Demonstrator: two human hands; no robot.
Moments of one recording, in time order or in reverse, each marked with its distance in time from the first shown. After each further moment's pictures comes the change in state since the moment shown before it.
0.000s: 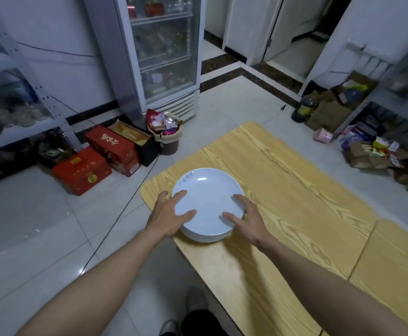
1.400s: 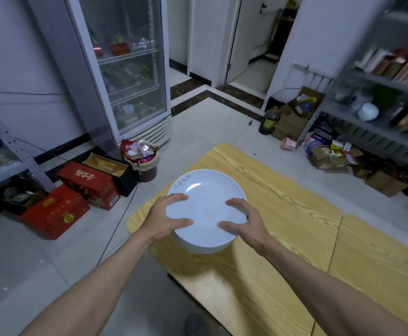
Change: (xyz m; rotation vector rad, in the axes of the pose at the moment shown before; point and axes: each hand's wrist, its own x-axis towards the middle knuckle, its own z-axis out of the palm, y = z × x) left_hand 0.021 0.056 -0.048 -0.338 -0.085 0.328; right_hand -0.023 -0.062 -0.046 0.332 0.108 -0.106
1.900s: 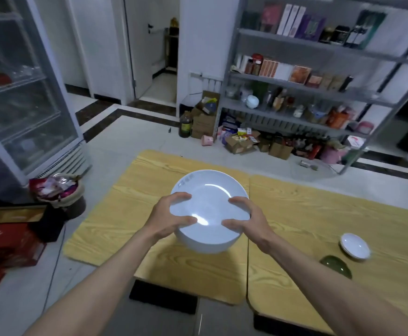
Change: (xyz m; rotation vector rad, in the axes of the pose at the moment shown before) left_hand -0.065 0.098 0.104 -0.082 -0.410 0.194; right_hand -0.195 -0.018 -0.085 0.012 0.458 0.071
